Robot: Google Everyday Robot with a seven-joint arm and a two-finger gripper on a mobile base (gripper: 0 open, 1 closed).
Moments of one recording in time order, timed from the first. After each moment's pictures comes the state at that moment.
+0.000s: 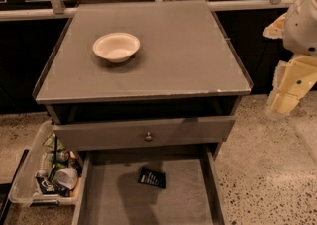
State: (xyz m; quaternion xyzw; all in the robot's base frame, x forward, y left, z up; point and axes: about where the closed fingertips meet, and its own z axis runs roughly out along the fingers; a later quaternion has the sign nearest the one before) arm 0.438 -0.217 0.976 -0.60 0.78 -0.03 0.16
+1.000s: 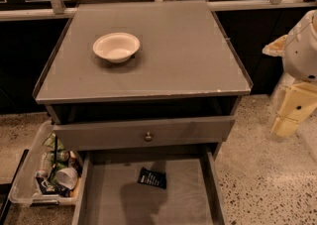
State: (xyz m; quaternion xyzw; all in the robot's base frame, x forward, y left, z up) arm 0.414 -0.216 0.951 -0.60 0.78 -0.03 0.16
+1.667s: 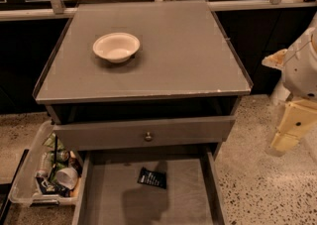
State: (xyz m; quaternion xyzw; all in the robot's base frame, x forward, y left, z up) arm 0.399 -0.215 0.935 -0.60 0.78 -0.03 0.16
